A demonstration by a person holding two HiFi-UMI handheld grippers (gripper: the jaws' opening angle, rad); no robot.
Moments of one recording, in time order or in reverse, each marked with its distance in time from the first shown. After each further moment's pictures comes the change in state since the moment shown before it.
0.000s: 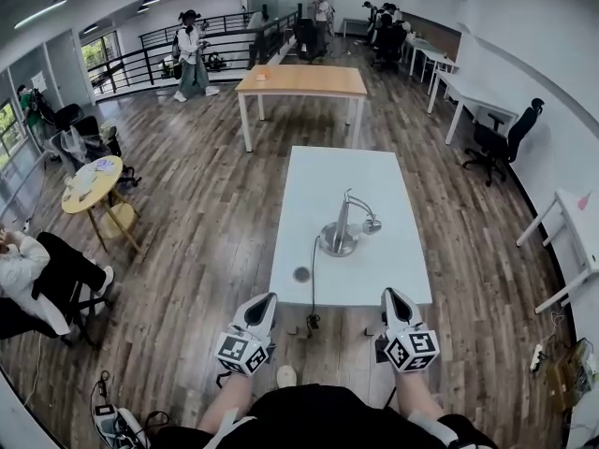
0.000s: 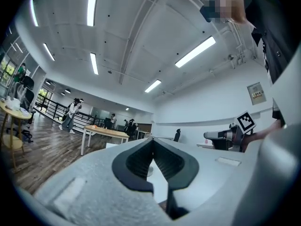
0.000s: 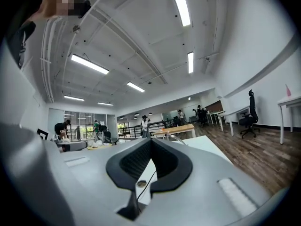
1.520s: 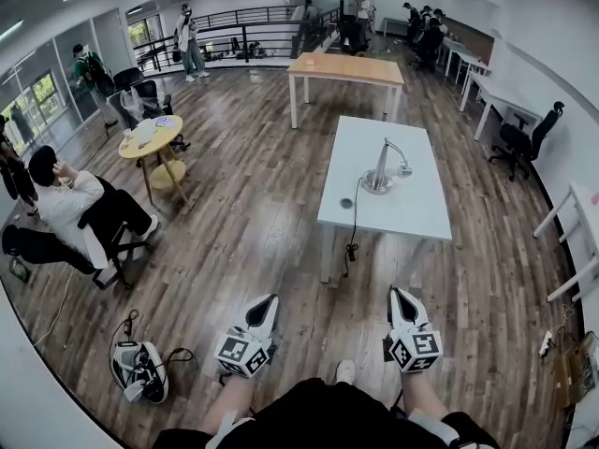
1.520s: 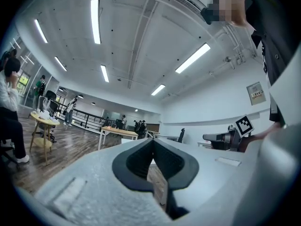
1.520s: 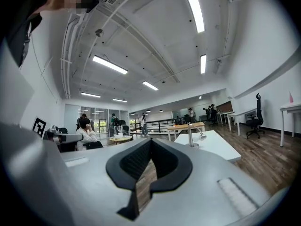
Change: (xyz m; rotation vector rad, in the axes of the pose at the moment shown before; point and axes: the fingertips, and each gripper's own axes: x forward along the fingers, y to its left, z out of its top) left arm -0.328 -0.104 0.016 0.005 -0.004 0.124; right arm -0.239 0.181 -0.045 -0.068 0.036 0.115
